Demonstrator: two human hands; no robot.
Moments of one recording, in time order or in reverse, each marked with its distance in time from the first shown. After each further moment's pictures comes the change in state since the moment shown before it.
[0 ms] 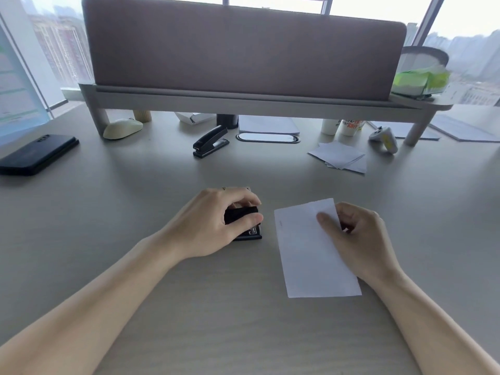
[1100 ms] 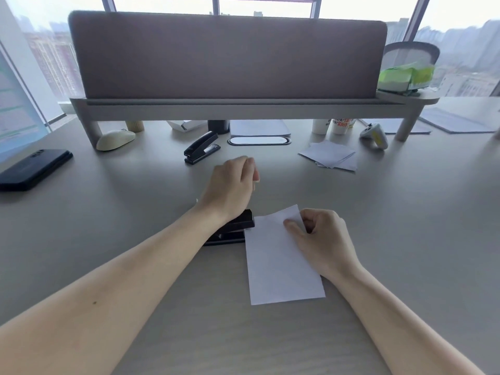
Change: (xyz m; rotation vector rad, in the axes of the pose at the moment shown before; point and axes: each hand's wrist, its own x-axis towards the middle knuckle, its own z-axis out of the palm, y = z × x) left_hand 0.076 0.026 0.028 -0.128 0.221 -0.165; right_hand 0.001 -0.011 0.030 -0.037 -0.073 0.088
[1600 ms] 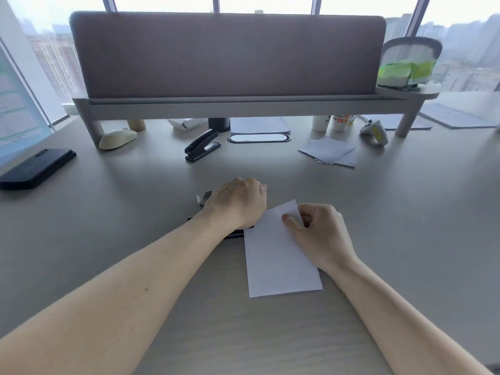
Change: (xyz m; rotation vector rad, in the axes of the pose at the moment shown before) left_hand -0.010 0.003 0.021 0.504 -0.259 -0.057; right_hand -0.001 -0.002 0.001 -0.004 0.020 -0.005
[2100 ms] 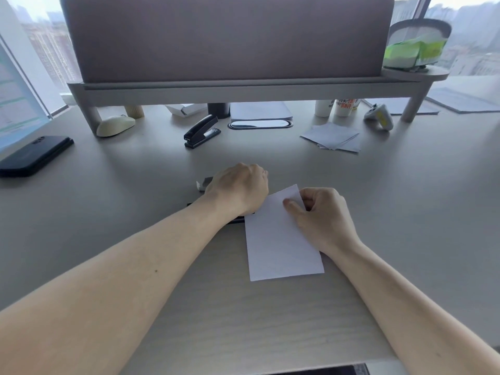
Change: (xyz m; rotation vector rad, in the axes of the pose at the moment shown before) left_hand 0.004 -0.001 0.008 0.065 0.041 0.057; right_hand 0.002 0.000 0.001 -0.022 0.003 0.004
